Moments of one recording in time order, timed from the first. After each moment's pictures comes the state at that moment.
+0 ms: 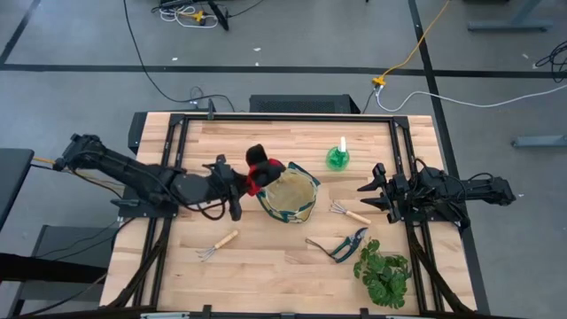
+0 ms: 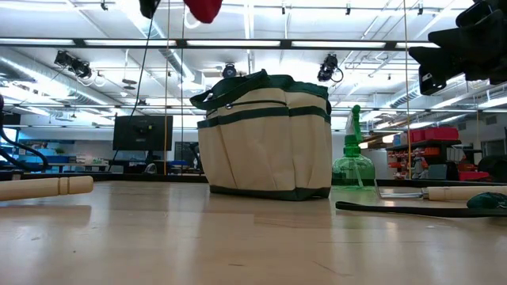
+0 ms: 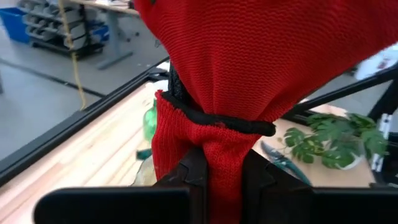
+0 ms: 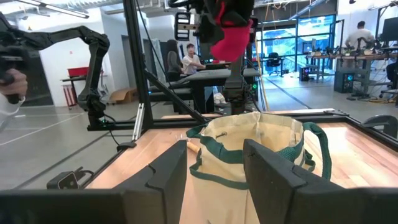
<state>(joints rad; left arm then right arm) -0.34 1.10 0.90 -0.08 -0.66 -0.33 0.06 0.01 0.02 0.10 -0.12 0.09</state>
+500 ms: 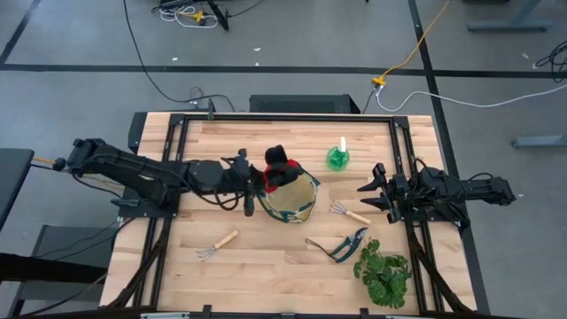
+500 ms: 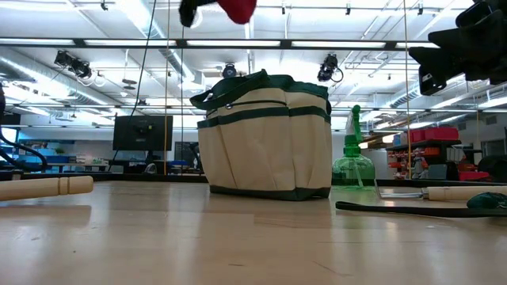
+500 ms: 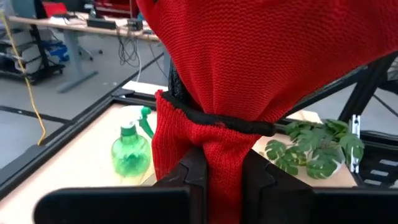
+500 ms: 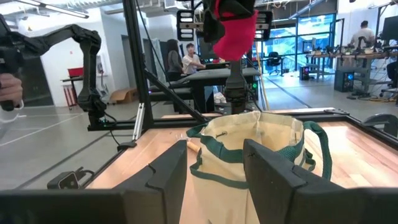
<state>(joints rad) -0.17 1.22 0.89 0.17 -0.35 -0.17 0.06 0.01 0.02 0.09 -0.12 0.10</state>
